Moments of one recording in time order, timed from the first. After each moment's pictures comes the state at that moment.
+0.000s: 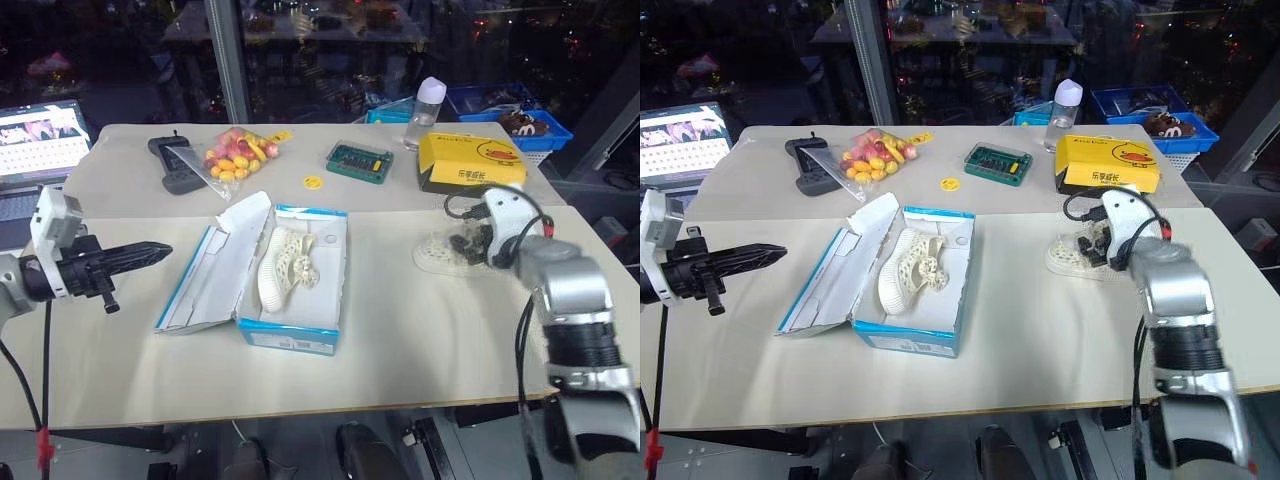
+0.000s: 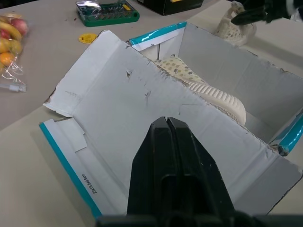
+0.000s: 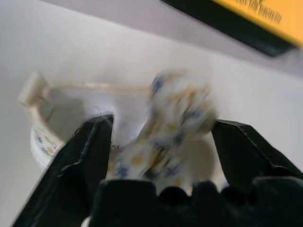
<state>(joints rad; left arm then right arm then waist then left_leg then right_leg) -0.27 1.05 0.40 0.02 -0.68 0.59 -1.19 -0.75 -0.72 -0.03 0.05 0.11 1.00 0.46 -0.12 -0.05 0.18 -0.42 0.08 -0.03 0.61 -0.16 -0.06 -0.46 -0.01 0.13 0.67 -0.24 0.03</state>
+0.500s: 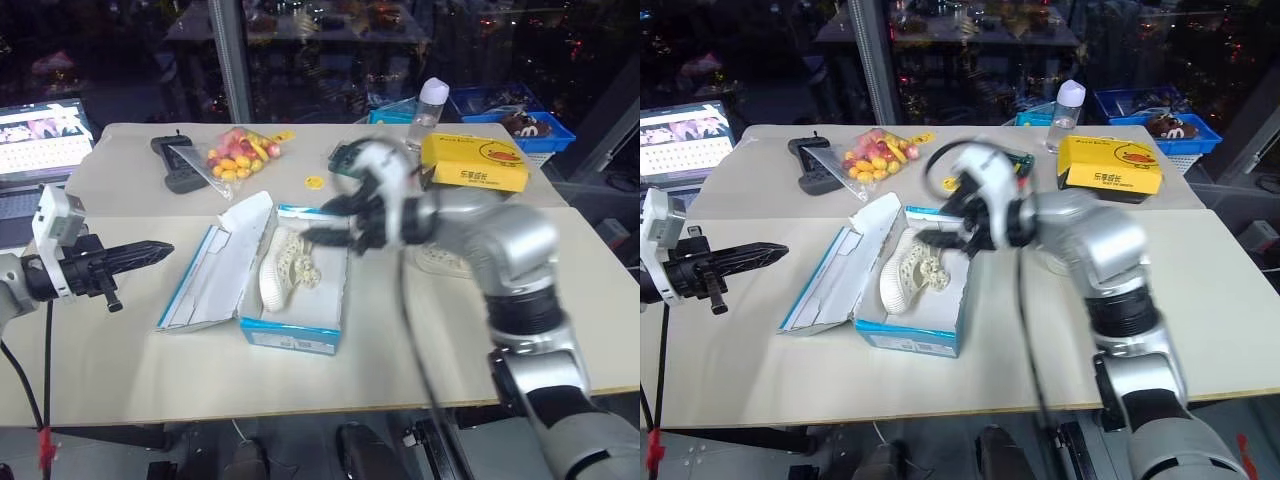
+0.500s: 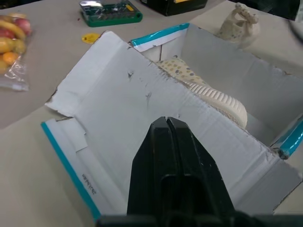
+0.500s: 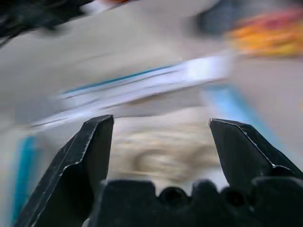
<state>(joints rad) -0.27 1.04 0.41 -0.01 -0.69 0.62 -1.16 -0.98 -0.39 0.29 -0.10 0.41 1.08 0.76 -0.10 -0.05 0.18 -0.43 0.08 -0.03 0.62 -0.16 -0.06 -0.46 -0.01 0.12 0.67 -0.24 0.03</state>
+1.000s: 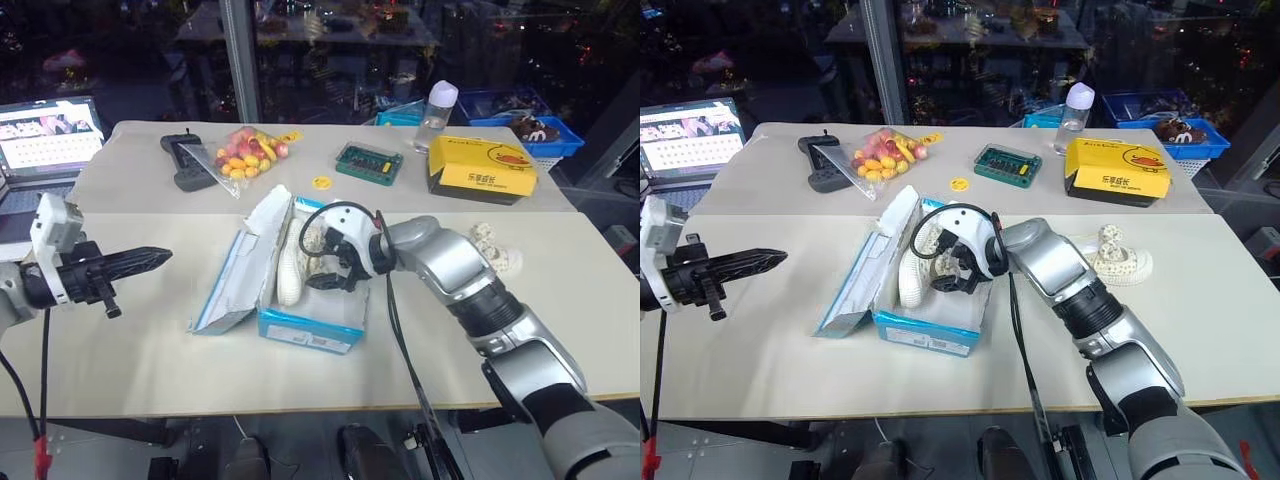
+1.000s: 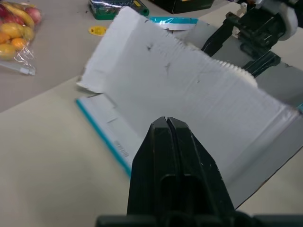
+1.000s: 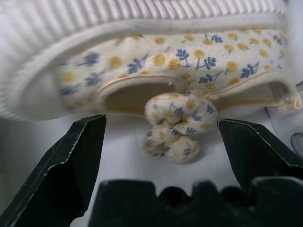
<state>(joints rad) -0.21 1.03 0.45 -0.05 -0.71 0.64 -1.14 -1.01 -0.39 0.50 0.17 0.18 0.88 0.82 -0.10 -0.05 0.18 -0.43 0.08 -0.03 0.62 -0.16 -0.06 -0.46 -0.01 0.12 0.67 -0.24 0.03</state>
